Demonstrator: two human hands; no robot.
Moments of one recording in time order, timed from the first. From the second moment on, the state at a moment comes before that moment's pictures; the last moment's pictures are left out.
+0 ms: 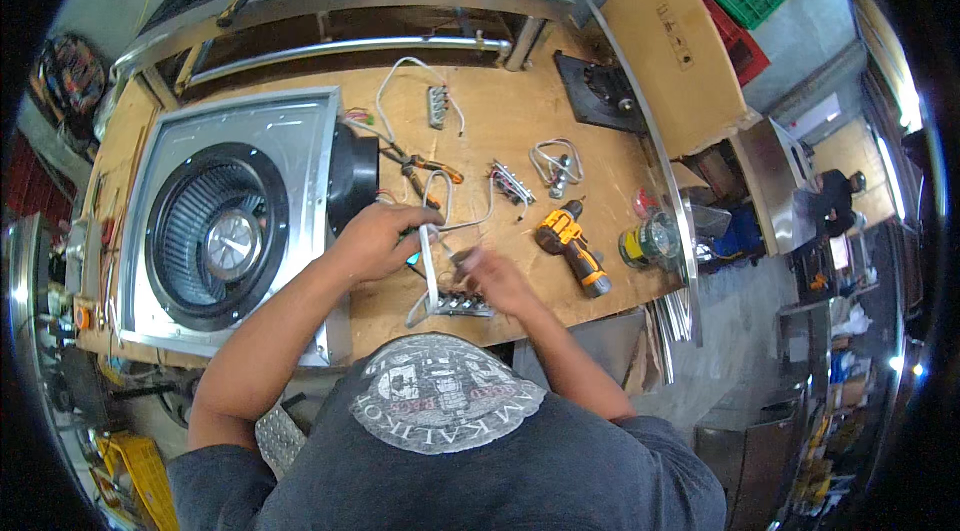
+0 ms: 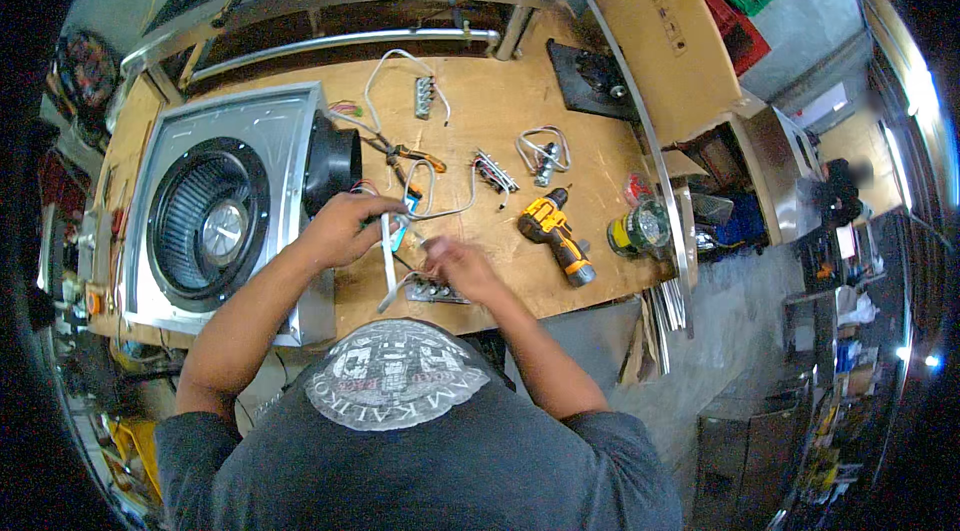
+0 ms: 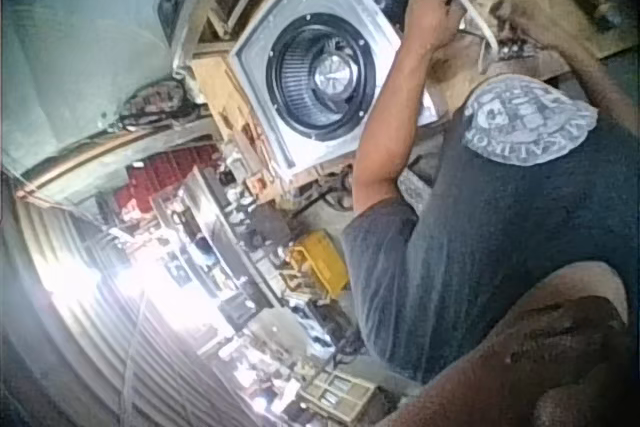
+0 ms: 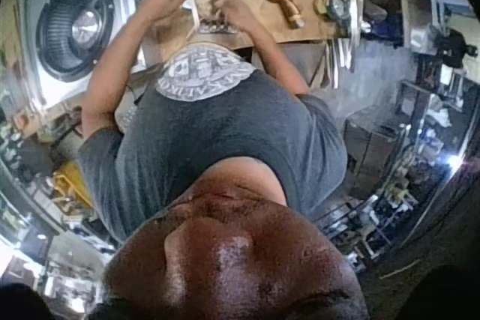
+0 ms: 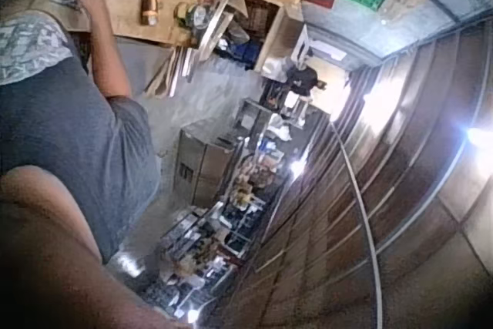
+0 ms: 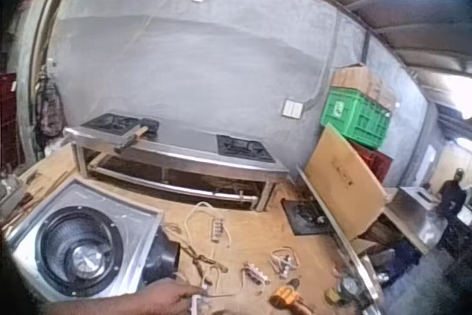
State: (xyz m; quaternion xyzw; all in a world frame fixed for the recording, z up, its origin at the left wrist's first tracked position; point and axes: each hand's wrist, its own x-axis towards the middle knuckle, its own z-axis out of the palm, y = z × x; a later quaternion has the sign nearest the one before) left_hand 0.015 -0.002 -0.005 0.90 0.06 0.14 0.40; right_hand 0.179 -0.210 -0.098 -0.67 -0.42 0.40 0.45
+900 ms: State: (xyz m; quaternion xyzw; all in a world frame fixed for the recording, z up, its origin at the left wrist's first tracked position) left_hand 0.008 -0.031 0.021 0.76 0.11 0.24 0.60; right_hand 0.130 -0.194 0.025 -0.67 -0.42 0.30 0.53
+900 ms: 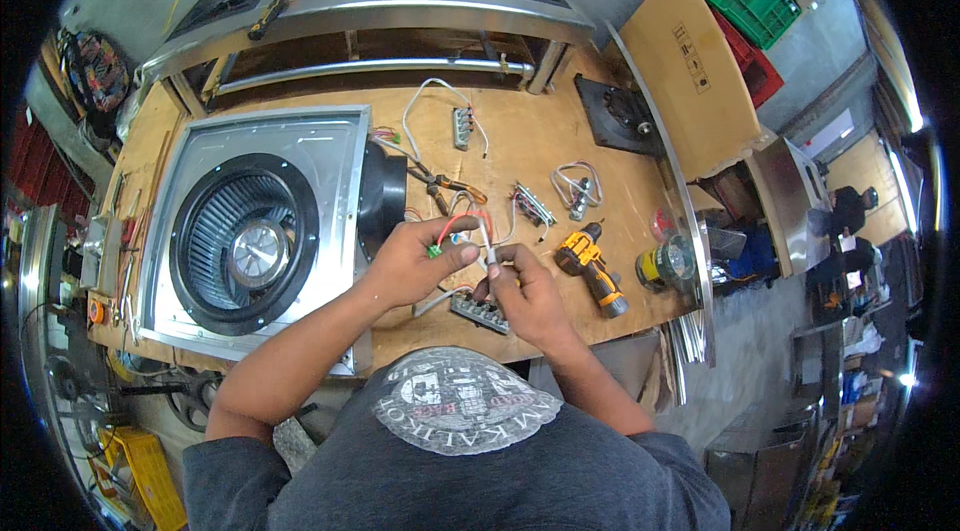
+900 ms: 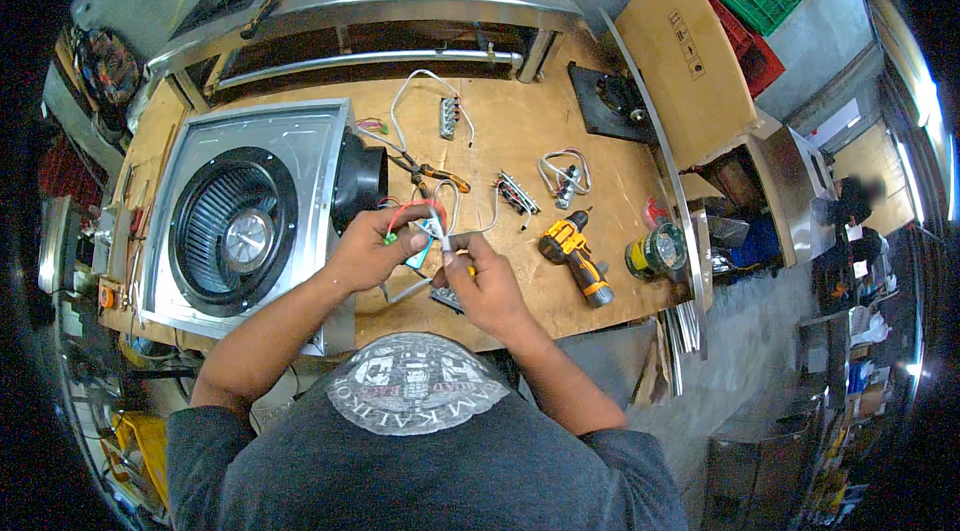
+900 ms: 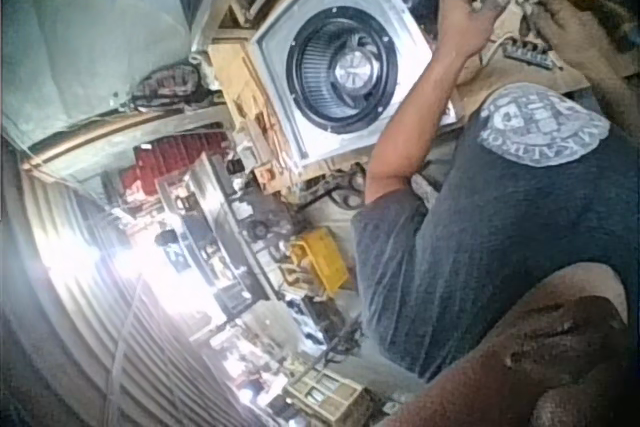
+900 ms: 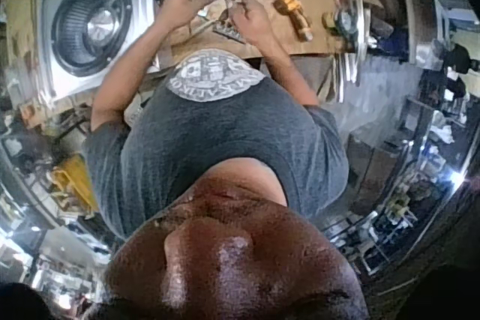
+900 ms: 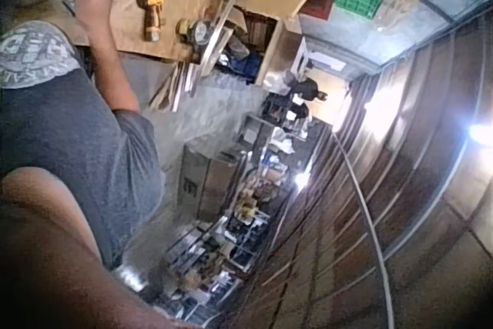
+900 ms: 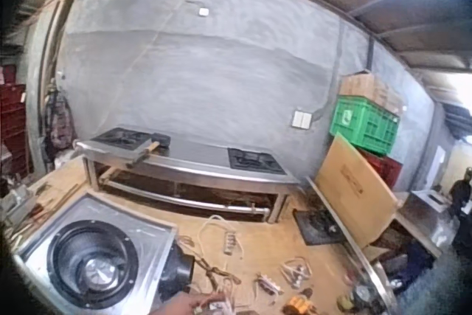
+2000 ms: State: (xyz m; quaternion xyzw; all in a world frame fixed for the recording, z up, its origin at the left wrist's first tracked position) left_hand -0.005 -0.025 0.022 0.94 -0.01 0.12 0.32; right_hand 0.159 -0.148 0.034 -0.72 -0.52 0.26 0.37
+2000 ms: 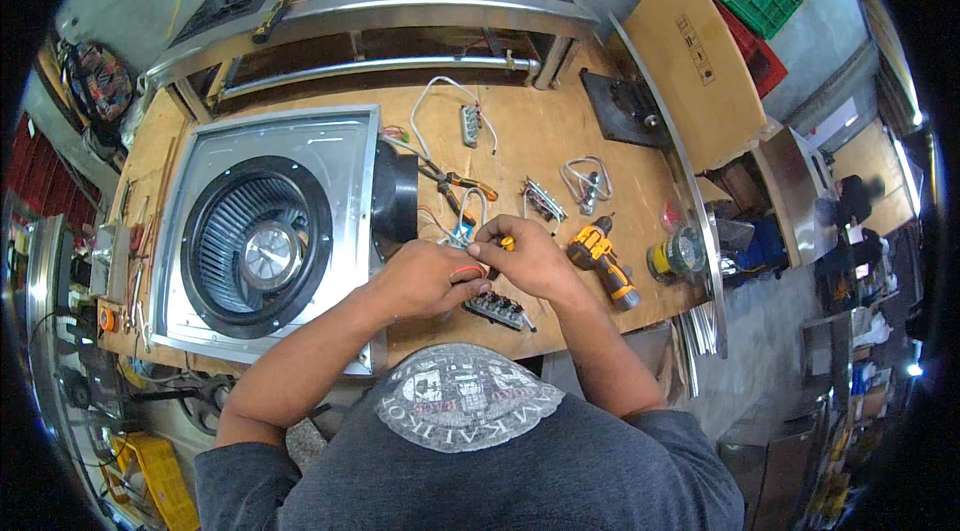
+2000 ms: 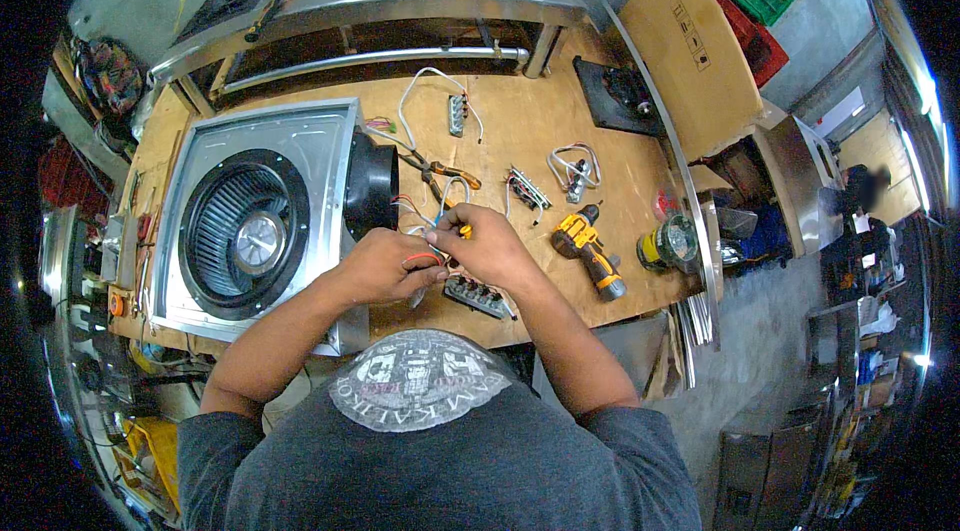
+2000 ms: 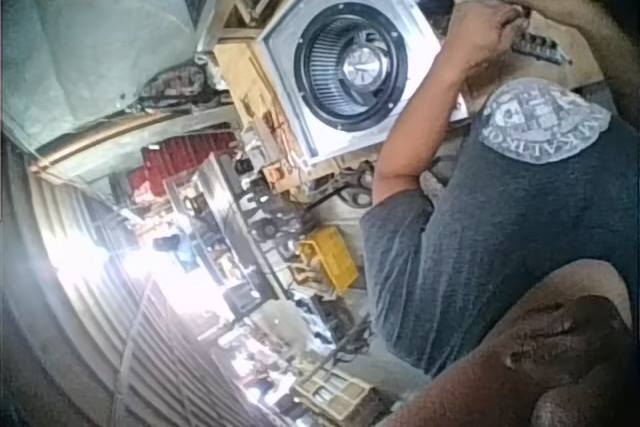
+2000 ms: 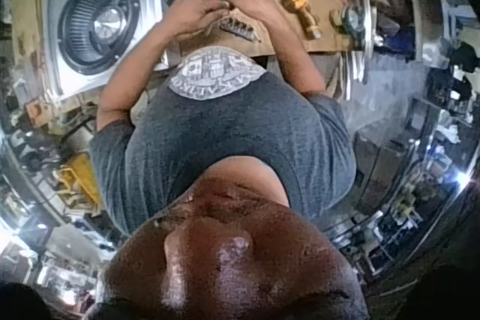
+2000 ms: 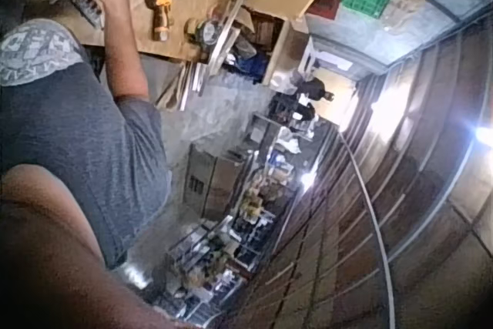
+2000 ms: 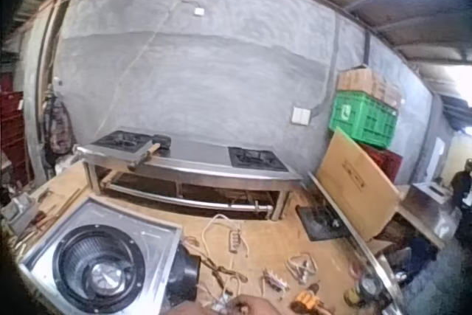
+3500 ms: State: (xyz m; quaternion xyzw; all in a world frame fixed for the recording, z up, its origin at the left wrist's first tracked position) left_hand -0.016 0.002 0.036 0.53 0.09 0.13 0.83; right_hand 0.149 -0.179 0.095 -0.70 -0.61 0.10 0.37
